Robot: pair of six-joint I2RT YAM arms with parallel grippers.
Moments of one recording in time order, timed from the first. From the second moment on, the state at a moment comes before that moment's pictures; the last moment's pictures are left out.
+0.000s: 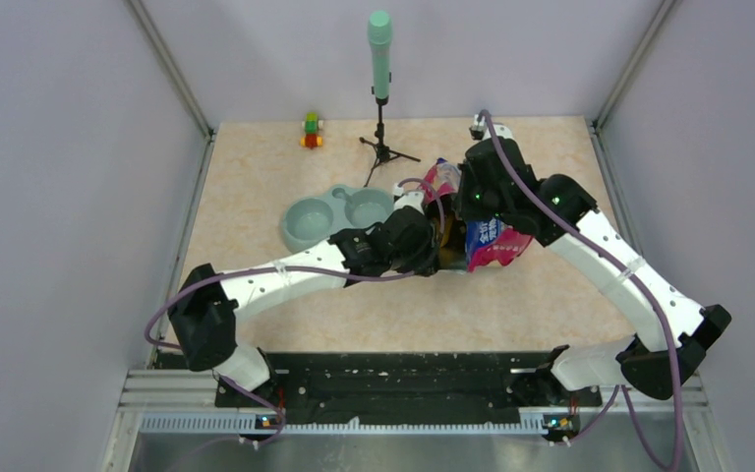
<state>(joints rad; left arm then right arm) -0.99 1.56 1.22 -0.42 -0.18 -0.76 0.75 1.32 1.57 -0.97 0.32 0.57</state>
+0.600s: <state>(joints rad) -1.00 1.49 1.03 -0.22 -0.24 -0.73 0.76 1.32 1.57 -0.97 0.30 0.57</state>
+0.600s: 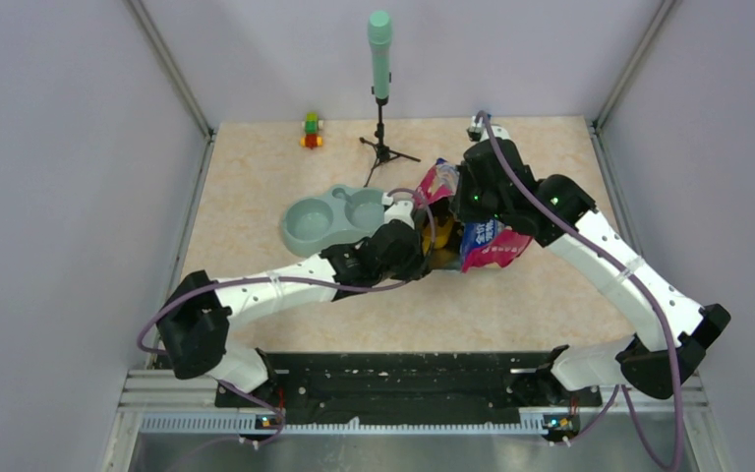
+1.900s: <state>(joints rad) -1.00 1.51 1.40 -0.67 -0.24 -0.44 0.76 1.32 1.59 -0.99 0.35 0.57</state>
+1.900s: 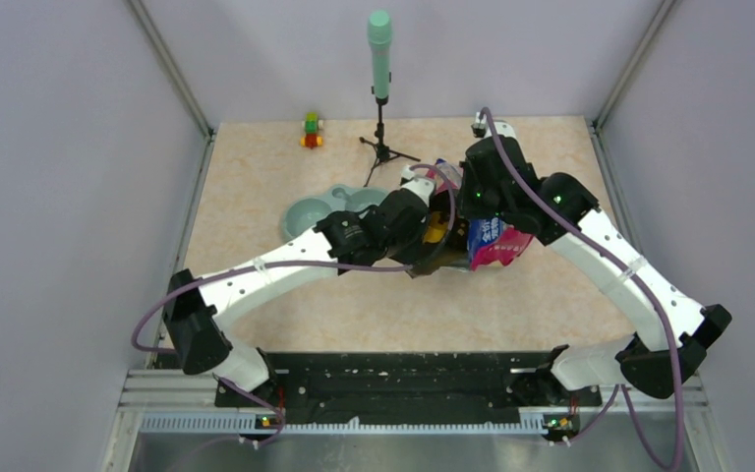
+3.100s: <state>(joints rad) -1.02 1.77 1.16 0.14 -0.50 -0.46 0.74 1.30 1.56 -0.98 0.41 0.63</state>
